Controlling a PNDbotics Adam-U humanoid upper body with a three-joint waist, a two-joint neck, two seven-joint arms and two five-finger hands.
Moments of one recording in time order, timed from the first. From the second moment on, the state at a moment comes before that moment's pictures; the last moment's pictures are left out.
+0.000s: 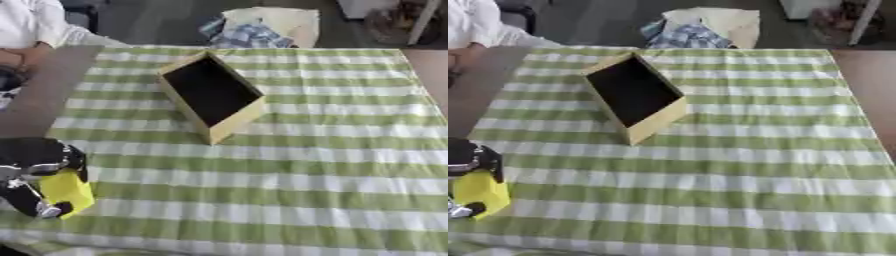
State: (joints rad) left arm -0.34 0.85 -0.35 -1.60 -0.68 -0.39 -0.65; right arm -0.20 -0.52 -0.35 -1.98 0.45 -0.15 -0.41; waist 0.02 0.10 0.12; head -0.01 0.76
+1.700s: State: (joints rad) left arm -1.08 0.49 -0.39 -1.38 -0.57 -0.36 -0.75; right arm -0.22 -0.52 -0.35 -1.98 0.44 -0.16 -0.40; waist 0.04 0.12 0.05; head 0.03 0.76
